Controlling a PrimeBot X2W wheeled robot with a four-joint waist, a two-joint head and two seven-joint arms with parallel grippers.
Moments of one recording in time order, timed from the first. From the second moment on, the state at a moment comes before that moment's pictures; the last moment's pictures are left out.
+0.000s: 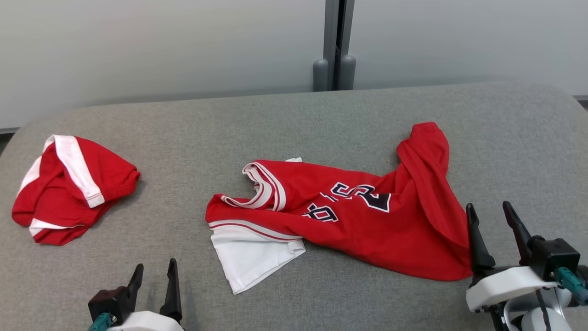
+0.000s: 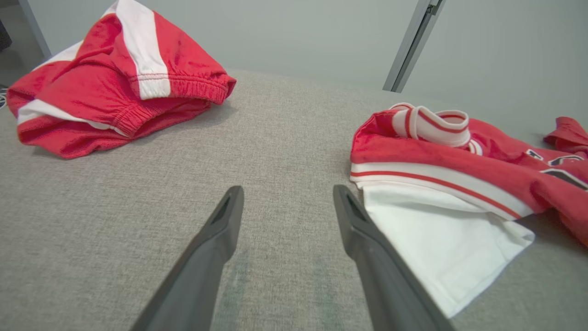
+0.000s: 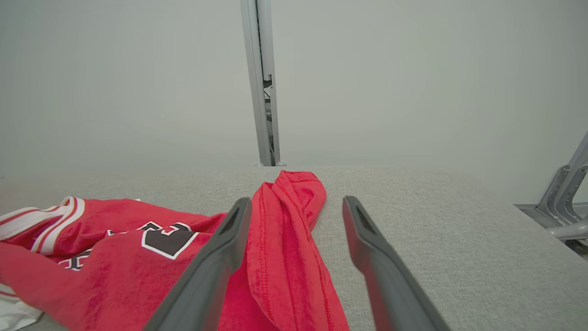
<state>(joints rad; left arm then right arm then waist) -0.07 0.05 -0.03 0.52 -0.28 0.00 -0.26 -0.14 -0.05 -0.04 0.34 0.10 0.13 -0.26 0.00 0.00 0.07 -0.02</state>
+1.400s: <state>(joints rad) -0.10 0.05 -0.31 0.64 -0.50 -0.12 -0.27 -0.11 -0.05 -0.08 0.52 0.06 0.13 -0.26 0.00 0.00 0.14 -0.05</state>
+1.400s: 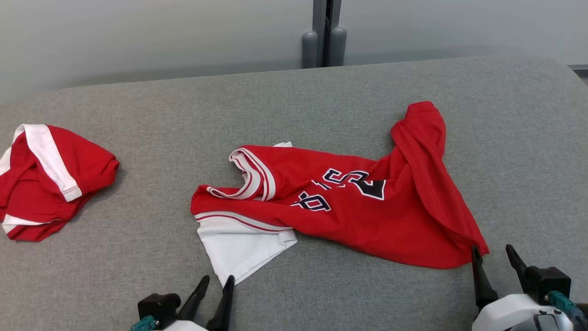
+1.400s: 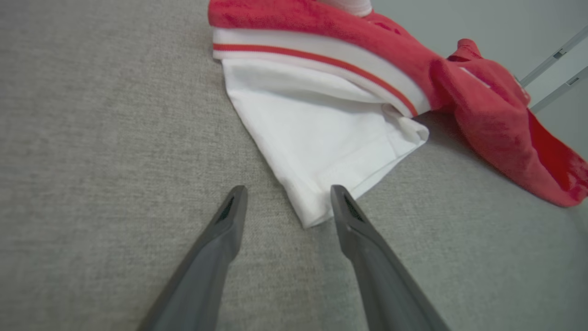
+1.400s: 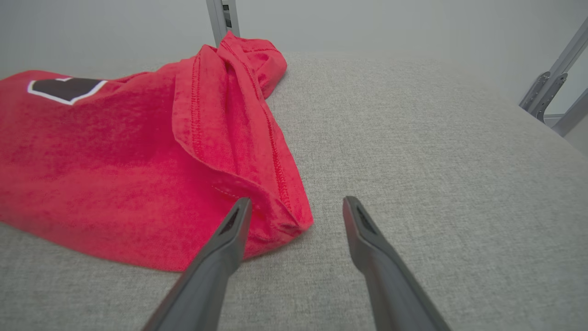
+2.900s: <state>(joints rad) -0.38 0.27 -0.15 0.14 -0.44 -0.13 -0.26 -0.45 -0.10 -0.03 0.25 0.21 0.13 -0.26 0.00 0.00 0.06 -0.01</state>
